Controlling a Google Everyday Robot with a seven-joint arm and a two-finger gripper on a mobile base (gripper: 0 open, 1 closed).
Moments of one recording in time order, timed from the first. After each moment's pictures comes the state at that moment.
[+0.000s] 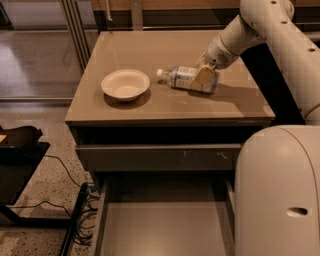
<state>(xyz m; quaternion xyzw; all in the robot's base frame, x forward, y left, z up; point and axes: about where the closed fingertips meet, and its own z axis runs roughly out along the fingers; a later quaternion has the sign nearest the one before) 0.740 -0.135 0.839 -0.58 0.76 0.13 0.27</state>
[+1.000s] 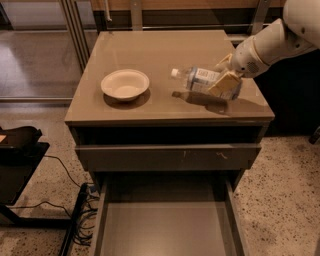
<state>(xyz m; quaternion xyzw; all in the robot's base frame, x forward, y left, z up) 0.668 -0.175 0.870 -0.57 0.74 0.13 0.33</state>
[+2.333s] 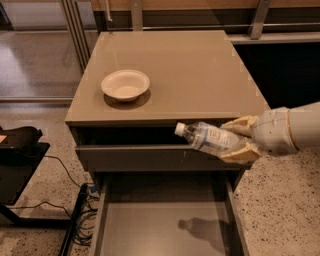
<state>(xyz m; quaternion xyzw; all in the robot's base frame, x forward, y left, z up) 0.483 -0.170 0.823 -0.59 0.69 0.14 0.39</state>
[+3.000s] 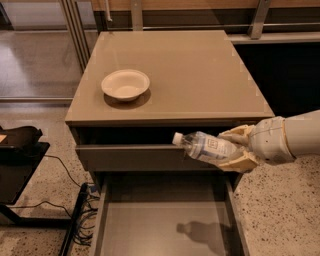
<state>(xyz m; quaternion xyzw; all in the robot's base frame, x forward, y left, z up) 0.467 -0.169 0.801 -0.59 0.69 0.16 0.38</state>
